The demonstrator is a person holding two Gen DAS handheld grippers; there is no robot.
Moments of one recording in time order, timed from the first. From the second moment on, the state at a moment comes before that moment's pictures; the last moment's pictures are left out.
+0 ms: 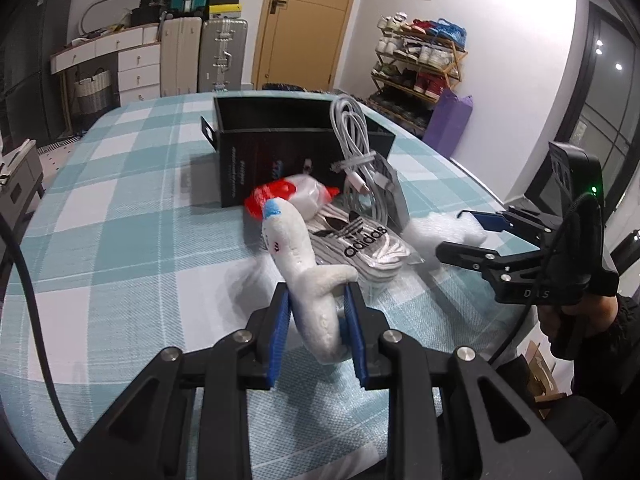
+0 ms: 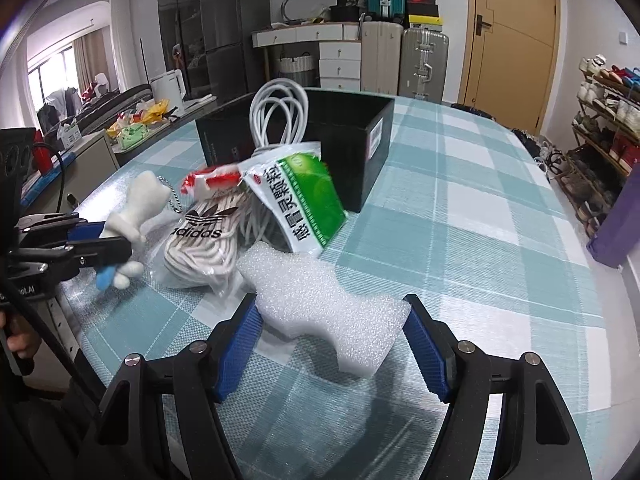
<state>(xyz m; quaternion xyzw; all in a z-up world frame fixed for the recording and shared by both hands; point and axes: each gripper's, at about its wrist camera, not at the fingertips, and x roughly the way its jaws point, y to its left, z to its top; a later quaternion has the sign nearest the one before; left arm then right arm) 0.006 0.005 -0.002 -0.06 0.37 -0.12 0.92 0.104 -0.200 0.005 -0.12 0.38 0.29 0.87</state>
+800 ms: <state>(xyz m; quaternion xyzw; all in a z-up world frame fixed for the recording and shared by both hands) 0.016 0.016 0.040 -0.07 0.31 -0.09 0.95 0.096 -0.210 0.055 -0.08 0.30 0.30 0.90</state>
